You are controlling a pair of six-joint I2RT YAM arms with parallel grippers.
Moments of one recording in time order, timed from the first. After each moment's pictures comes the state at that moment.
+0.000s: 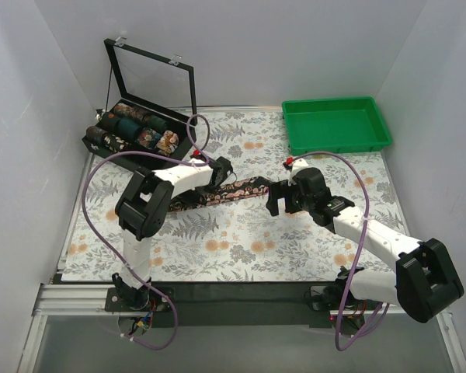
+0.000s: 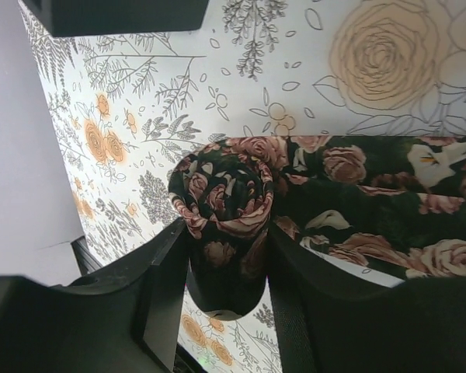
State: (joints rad) left arm -0.62 2.01 1.38 -1.06 -0.81 -0.56; right arm 0.56 1.20 0.66 -0.14 -0.04 0.24
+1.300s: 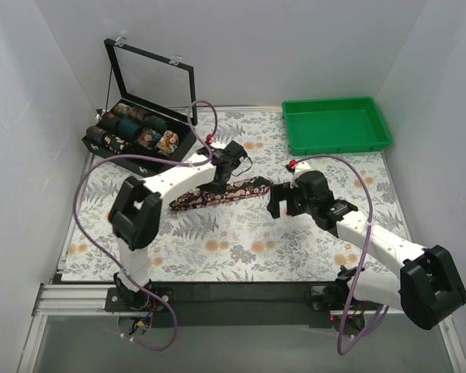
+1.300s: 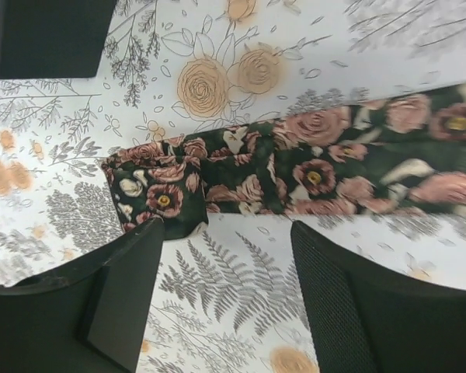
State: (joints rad) left arm -0.72 1.96 1.55 -1.02 -0.64 -0.61; right arm 0.56 1.16 0.62 -0.14 -0.05 0.26
